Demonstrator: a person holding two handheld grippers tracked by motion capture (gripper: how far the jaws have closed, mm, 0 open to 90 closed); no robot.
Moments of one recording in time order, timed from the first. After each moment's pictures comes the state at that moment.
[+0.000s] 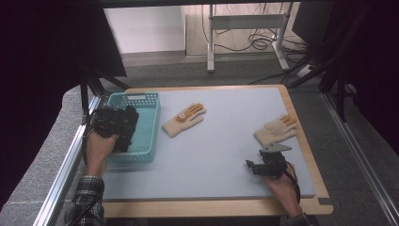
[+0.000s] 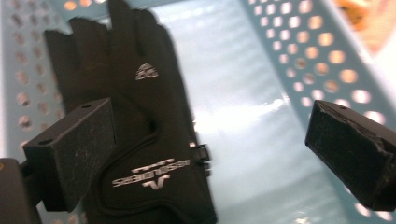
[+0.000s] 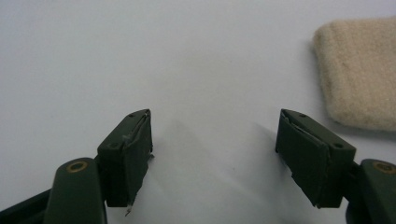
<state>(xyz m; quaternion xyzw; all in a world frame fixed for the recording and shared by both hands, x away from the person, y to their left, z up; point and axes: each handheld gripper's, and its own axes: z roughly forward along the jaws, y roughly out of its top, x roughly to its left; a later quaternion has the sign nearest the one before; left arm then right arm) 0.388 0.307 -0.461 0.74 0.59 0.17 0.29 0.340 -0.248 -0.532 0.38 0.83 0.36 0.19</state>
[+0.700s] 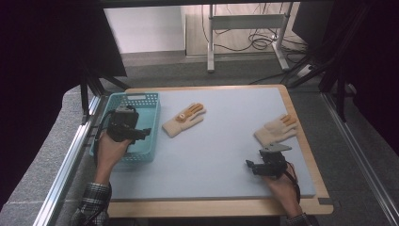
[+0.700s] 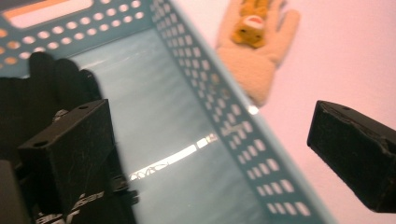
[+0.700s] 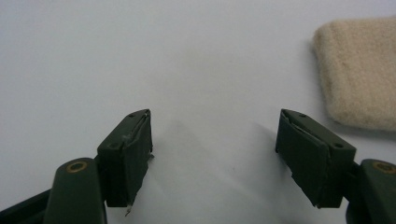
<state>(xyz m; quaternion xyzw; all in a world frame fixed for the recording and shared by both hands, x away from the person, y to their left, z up) 0.369 0.253 -0.444 0.77 0.51 0.18 0.33 0.340 -0.248 -0.532 0.38 0.83 0.36 0.19</state>
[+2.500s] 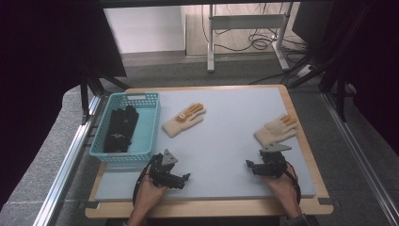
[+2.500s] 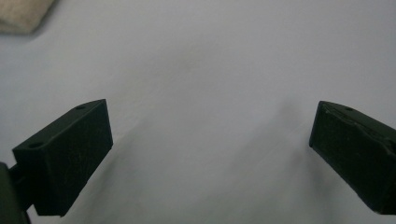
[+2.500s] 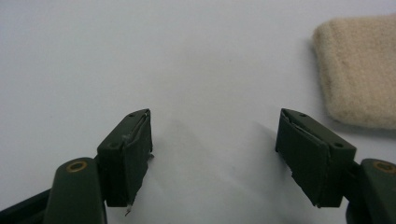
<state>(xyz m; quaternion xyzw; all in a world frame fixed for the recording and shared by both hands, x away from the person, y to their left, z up) 0.286 0.136 -0.545 0.83 0.40 0.16 0.34 0.340 -0.248 -0.532 0.39 0.83 0.36 0.19</state>
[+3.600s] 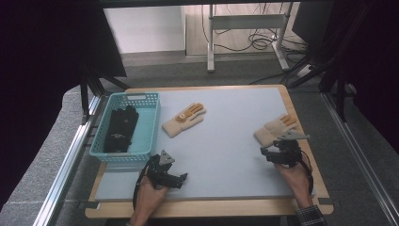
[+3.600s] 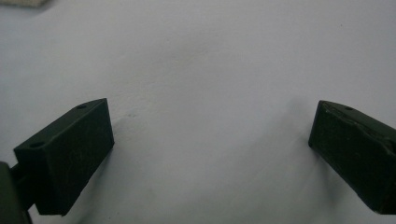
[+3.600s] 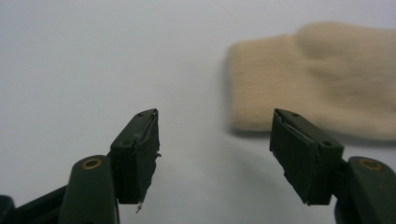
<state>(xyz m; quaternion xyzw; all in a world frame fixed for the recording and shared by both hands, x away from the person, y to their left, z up) 0.289 0.142 -0.551 0.83 0.42 0.15 0.35 0.366 -0.292 -0.502 0.45 0.79 0.36 0.21</state>
